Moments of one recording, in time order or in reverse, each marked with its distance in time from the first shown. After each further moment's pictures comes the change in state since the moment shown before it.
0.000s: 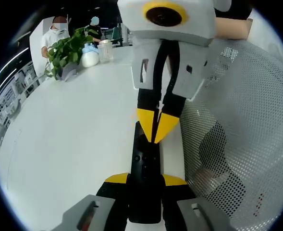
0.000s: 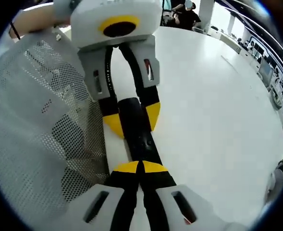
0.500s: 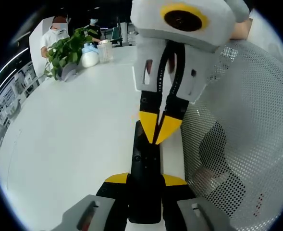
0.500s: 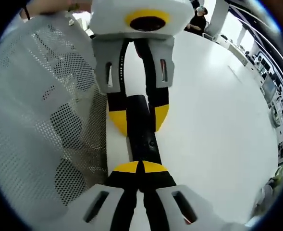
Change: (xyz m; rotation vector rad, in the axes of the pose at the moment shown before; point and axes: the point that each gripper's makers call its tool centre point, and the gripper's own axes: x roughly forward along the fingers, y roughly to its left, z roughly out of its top) left arm 0.000 0.000 0.001 0.003 0.002 -0.001; right arm 0.002 0.003 0.000 -0.154 0.035 -0.031
